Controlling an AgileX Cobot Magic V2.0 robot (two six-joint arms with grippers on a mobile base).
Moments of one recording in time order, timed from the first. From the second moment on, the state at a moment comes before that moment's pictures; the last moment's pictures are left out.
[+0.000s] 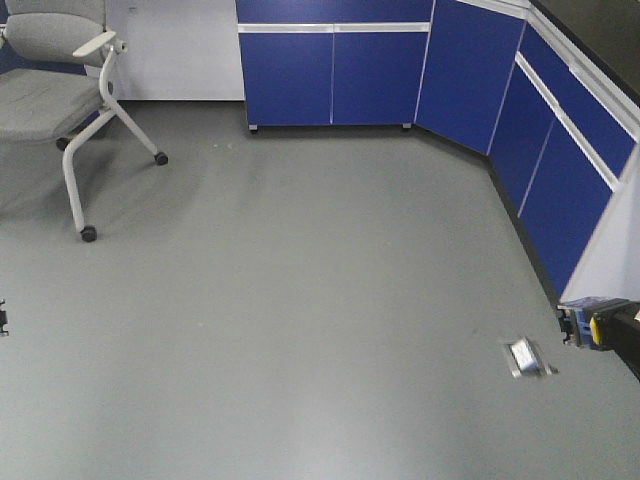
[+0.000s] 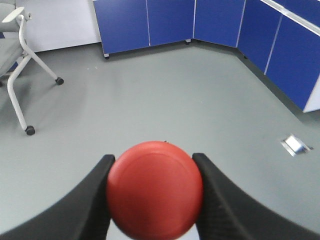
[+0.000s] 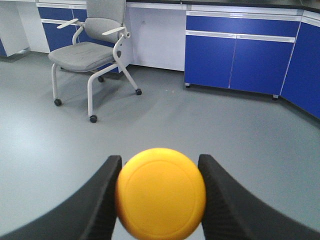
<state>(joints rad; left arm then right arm) -0.23 0.48 -0.53 0.08 0.54 -0.08 0.40 0.38 -0.49 -0.07 0.47 0.09</state>
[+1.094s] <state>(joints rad) -0.23 0.48 -0.53 0.08 0.54 -0.08 0.40 0.38 -0.49 -0.07 0.47 0.09</state>
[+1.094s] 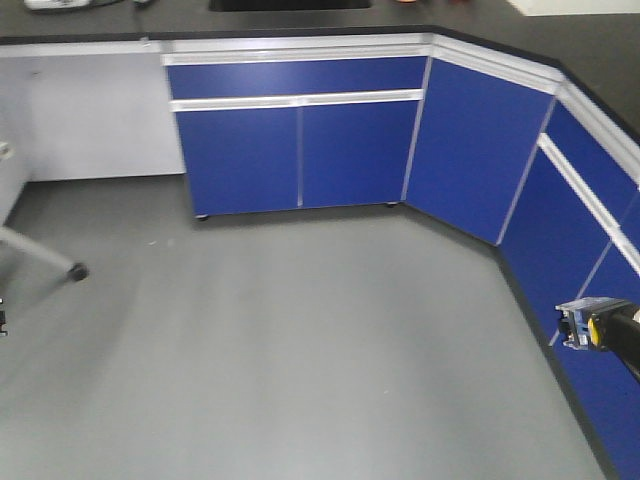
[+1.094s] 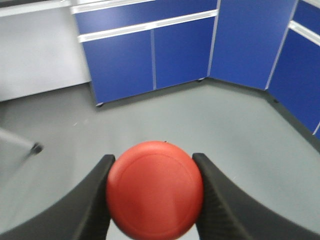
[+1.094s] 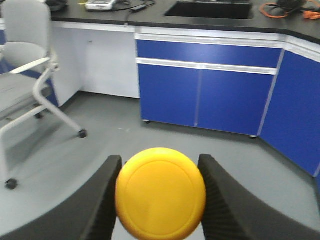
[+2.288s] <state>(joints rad) -0.23 0.48 -0.53 0.08 0.54 -0.08 0.40 0.38 -0.49 -0.07 0.47 0.09</state>
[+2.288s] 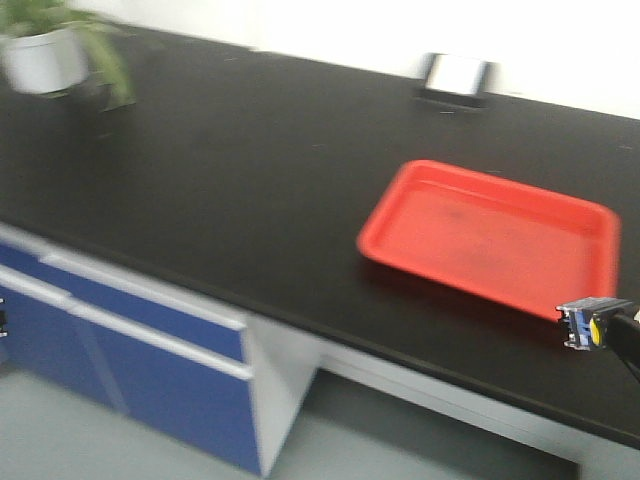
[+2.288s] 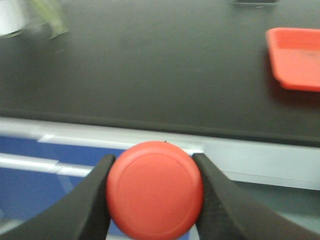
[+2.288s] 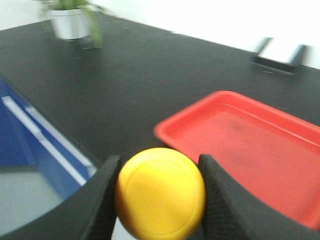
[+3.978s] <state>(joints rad) -0.23 0.48 -0.53 0.08 0.54 -0.08 0.40 0.38 -0.49 -0.07 0.47 0.09</state>
